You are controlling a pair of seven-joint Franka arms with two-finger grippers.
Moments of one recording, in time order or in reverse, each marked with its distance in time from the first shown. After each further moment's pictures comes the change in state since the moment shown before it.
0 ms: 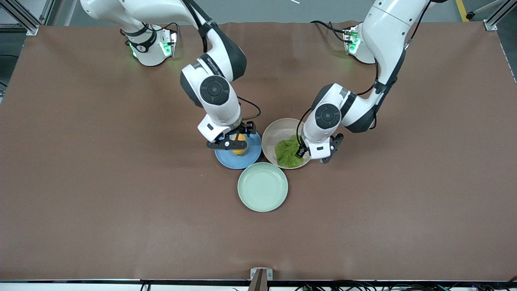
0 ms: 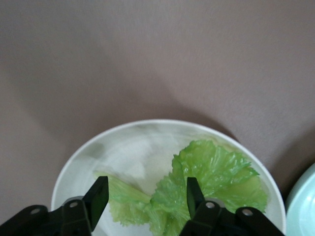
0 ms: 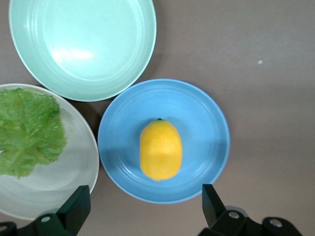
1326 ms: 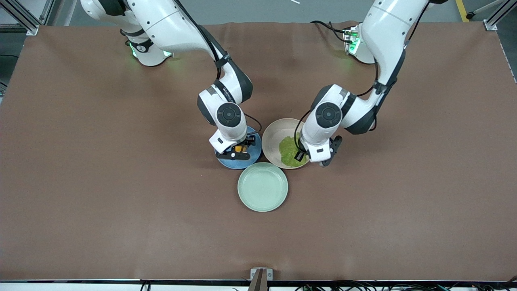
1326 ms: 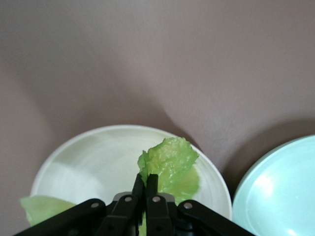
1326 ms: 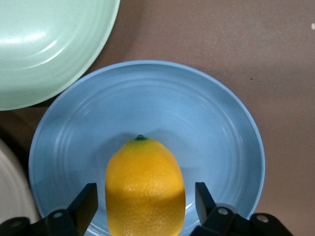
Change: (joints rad) left arm 0.026 -0.048 0.013 0.050 0.006 -0.039 0.015; right arm 0.021 0.169 -0.015 -0.029 0.000 0.134 0.034
